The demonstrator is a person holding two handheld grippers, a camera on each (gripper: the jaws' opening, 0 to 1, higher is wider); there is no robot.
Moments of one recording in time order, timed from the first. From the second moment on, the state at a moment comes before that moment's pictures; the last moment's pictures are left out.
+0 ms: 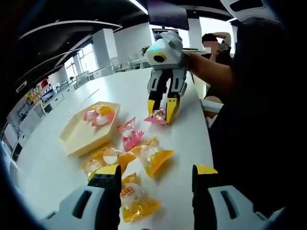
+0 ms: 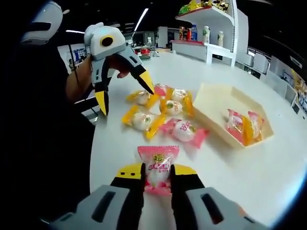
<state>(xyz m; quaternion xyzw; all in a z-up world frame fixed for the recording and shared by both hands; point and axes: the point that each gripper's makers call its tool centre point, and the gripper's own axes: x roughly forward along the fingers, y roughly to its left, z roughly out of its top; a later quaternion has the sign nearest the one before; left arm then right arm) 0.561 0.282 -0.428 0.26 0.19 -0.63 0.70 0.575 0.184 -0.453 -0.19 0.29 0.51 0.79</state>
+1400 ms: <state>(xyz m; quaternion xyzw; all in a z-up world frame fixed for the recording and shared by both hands) 0.562 0.282 -0.431 0.26 0.19 -0.63 0.70 0.587 0.180 -0.432 -0.16 0.26 0.49 0.82</state>
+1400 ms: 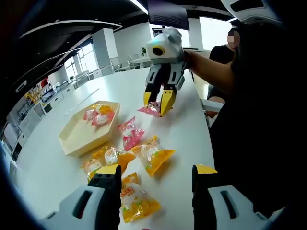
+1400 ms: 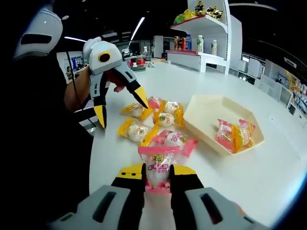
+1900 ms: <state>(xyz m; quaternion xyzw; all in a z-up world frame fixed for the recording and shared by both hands) 0.562 0.284 -0.430 0.26 0.19 -0.63 0.70 0.608 0.172 -0.408 -0.15 0.22 0.46 0.85</state>
